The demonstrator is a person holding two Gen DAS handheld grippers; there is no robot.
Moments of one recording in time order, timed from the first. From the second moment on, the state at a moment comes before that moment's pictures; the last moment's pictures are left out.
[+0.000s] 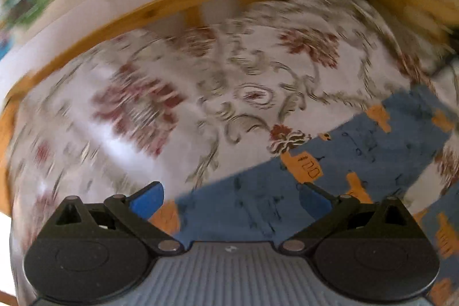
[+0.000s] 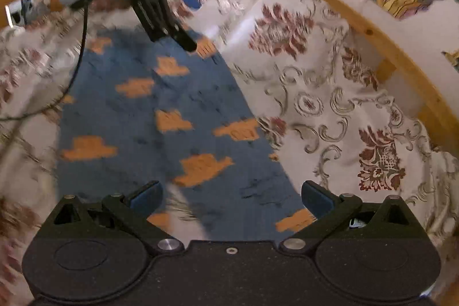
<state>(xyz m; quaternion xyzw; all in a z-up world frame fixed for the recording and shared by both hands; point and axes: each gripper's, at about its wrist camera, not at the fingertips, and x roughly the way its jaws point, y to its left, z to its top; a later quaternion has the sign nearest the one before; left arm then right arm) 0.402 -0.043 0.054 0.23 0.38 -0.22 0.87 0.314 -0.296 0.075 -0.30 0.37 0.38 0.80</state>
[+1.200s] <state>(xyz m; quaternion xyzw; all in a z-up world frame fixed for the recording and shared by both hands) 0.457 -0.104 -0.028 0.31 0.41 -0.23 0.82 0.415 -0.361 -0.035 -0.14 0.38 0.24 0.88</state>
